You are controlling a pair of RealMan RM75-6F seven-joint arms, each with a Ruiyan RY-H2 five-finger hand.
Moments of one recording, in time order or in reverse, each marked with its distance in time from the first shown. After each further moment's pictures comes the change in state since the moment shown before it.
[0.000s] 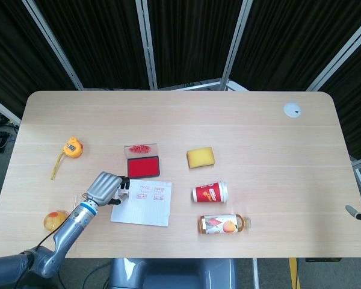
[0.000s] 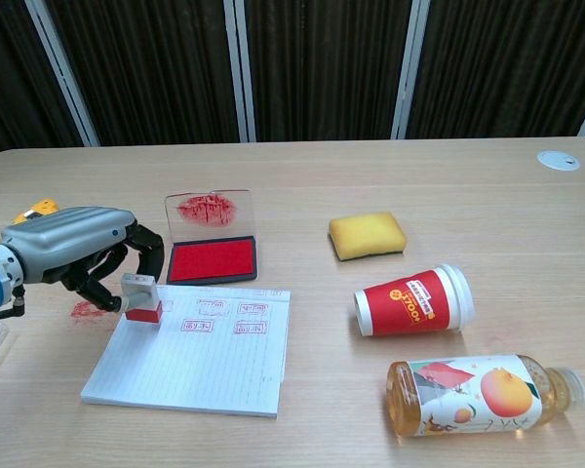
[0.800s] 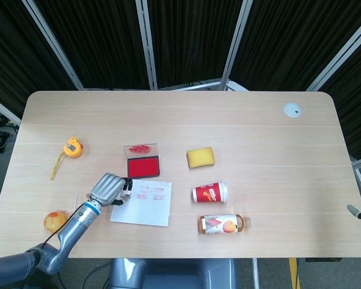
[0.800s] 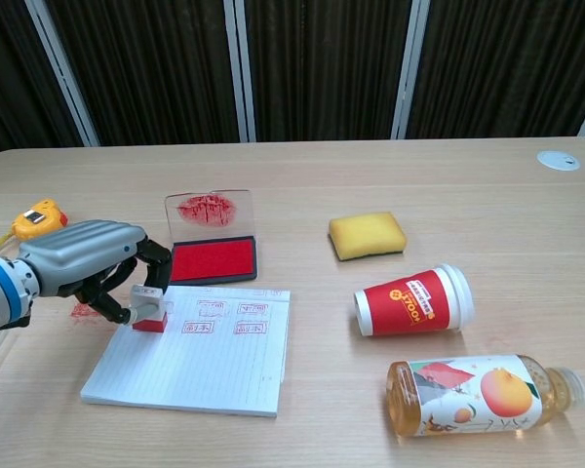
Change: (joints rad) left arm 0.005 -0.076 0.002 0.141 0.066 -0.019 -0.050; right arm 0.001 -0.003 0.004 0.009 0.012 -0.003 -0.004
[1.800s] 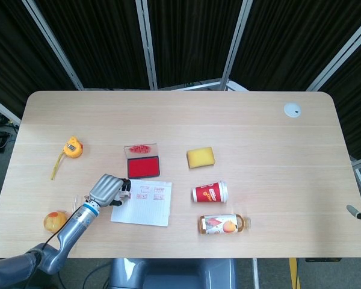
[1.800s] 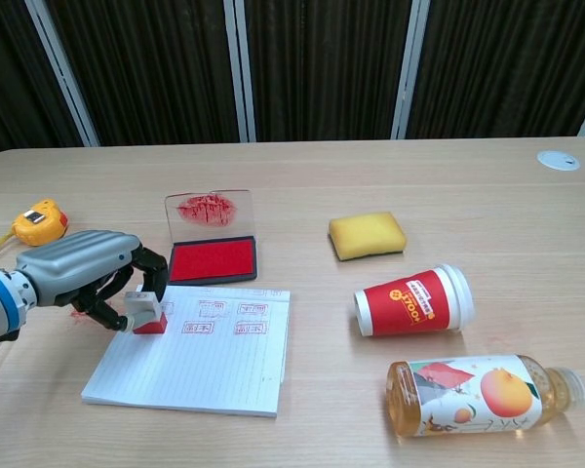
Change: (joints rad) left arm 0.028 -0.044 0.015 0.115 0.044 -0.007 -0.100; right arm 0.004 -0.008 -0.002 0.007 0.006 -0.008 -0.015
